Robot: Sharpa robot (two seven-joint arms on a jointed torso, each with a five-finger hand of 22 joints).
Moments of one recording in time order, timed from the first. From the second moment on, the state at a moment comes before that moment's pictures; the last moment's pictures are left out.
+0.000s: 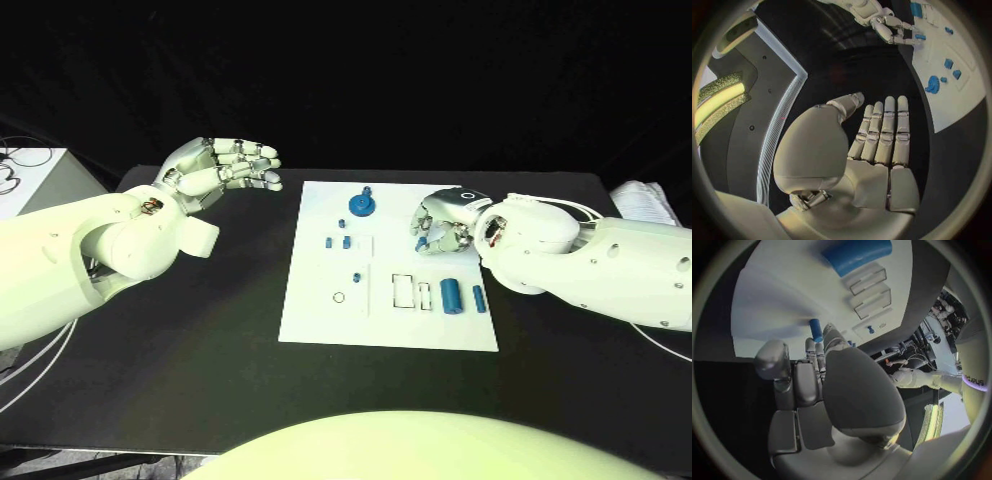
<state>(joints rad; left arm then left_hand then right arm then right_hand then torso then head) 1.21 -0.93 -0.03 1.48 -0.17 -0.08 0.39 1.36 -0.19 0.55 0.03 0.19 0.87 0.21 0.24 0.39 1.03 0.16 0.15 0.07 1.01 0.11 0.32 0.27 0.18 0.88 0.22 0.34 0.32 1.21 -0.89 -0.15 1.59 -1.65 -0.22 -0.28 1.57 -0.12 0.07 0.29 0.14 1.03 0.13 0.11 0.32 1.07 0.07 0.29 0.07 1.46 -0.01 1.33 1.08 0.12 1.46 0.09 0.87 1.31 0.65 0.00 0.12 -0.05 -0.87</state>
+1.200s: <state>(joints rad) 1.21 -0.93 -0.03 1.47 -0.17 -0.05 0.36 1.36 -0.19 0.54 0.04 0.19 0.87 0.21 0.24 0.38 1.03 0.16 0.15 0.07 1.01 0.11 0.31 0.28 0.18 0.88 0.22 0.33 0.32 1.19 -0.88 -0.15 1.57 -1.68 -0.25 -0.28 1.53 -0.18 0.30 0.29 0.08 1.09 0.12 0.10 0.31 1.16 0.07 0.18 0.08 1.46 -0.01 1.33 1.10 0.12 1.46 0.08 0.91 1.31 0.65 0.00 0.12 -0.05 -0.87</state>
